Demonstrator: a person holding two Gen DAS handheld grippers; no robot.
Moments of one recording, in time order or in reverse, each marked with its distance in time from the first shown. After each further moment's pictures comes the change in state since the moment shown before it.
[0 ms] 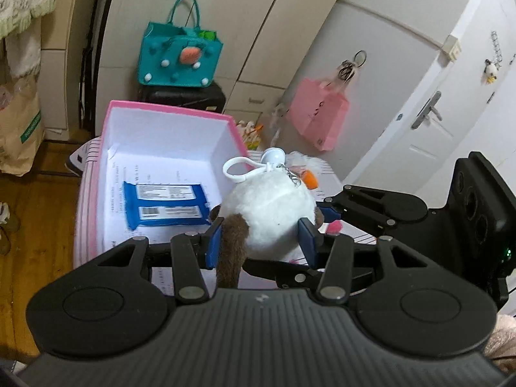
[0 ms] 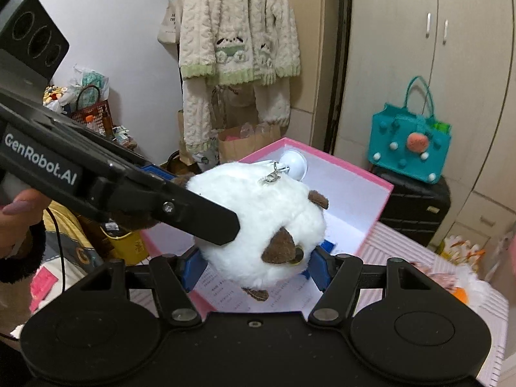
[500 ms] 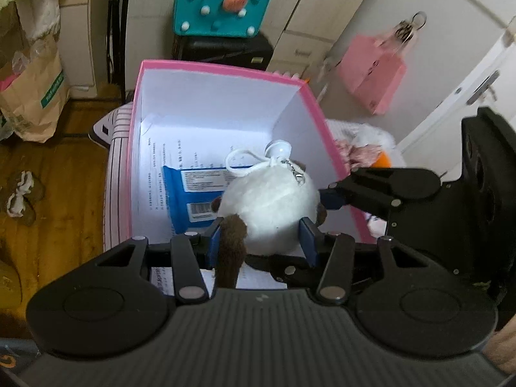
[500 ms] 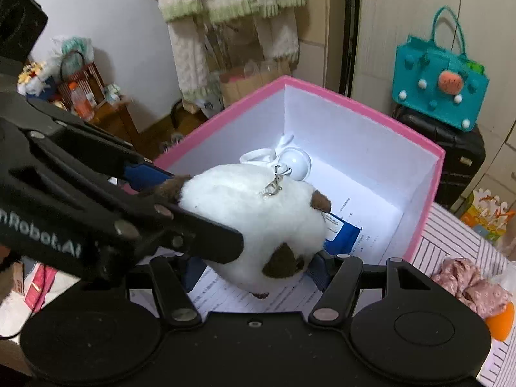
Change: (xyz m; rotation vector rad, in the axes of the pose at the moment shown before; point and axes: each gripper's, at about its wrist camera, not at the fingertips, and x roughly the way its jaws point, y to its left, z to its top) left arm 0.081 0.057 0.039 -0.051 0.223 0.133; right arm 0.112 -0.032 0.026 0.070 0.276 0.077
